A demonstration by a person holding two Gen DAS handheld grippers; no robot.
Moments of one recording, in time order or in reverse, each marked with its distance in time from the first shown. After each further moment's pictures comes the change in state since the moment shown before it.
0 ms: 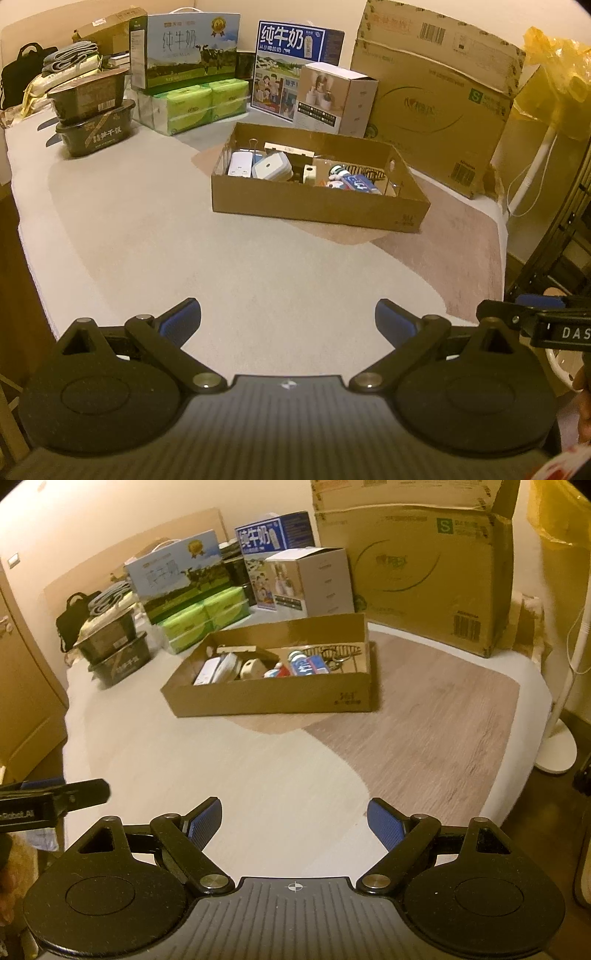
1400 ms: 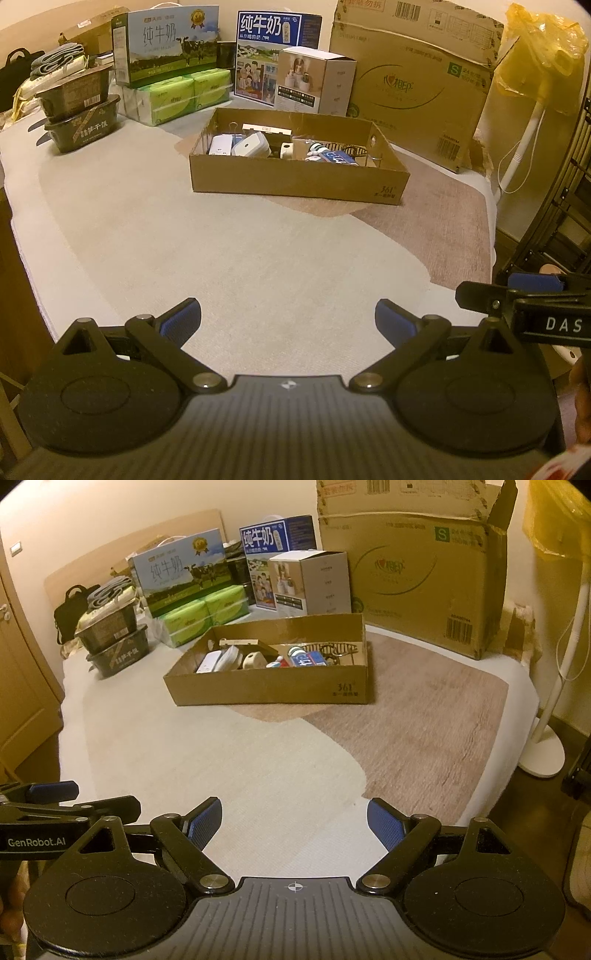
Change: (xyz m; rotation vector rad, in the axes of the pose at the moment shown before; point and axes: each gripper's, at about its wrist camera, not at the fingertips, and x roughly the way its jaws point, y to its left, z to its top) left arm -0.003 -0.028 -0.024 0.044 0.026 -0.010; right arm -0.011 0.012 -0.023 -0.027 -0.020 -0.047
